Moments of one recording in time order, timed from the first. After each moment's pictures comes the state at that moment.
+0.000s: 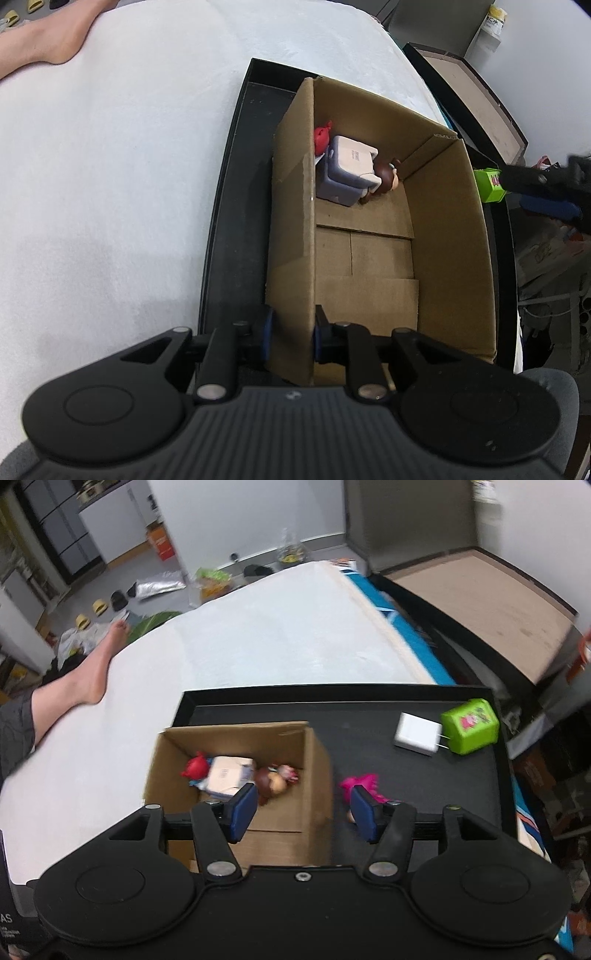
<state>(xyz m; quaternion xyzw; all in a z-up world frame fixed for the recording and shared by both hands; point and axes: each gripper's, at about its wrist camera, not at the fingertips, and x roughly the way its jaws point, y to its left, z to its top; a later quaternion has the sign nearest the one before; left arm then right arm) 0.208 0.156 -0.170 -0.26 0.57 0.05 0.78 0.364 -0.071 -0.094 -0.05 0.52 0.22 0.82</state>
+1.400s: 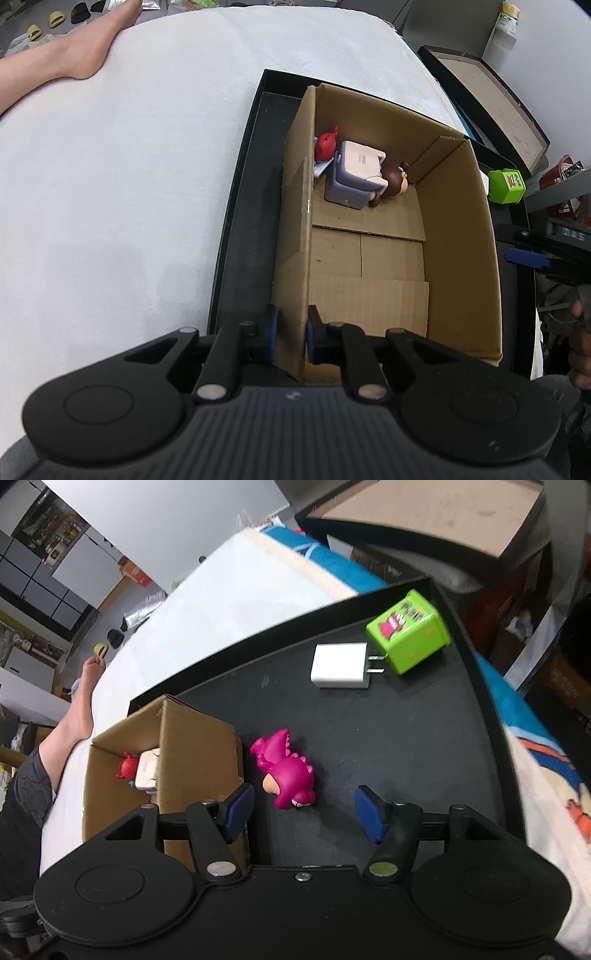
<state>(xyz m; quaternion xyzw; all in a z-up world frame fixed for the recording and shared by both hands) 0.207 0.140 -0.156 -0.22 0.58 0.10 0.78 0.405 -0.177 -0.182 0.09 0.58 0.22 0.78</state>
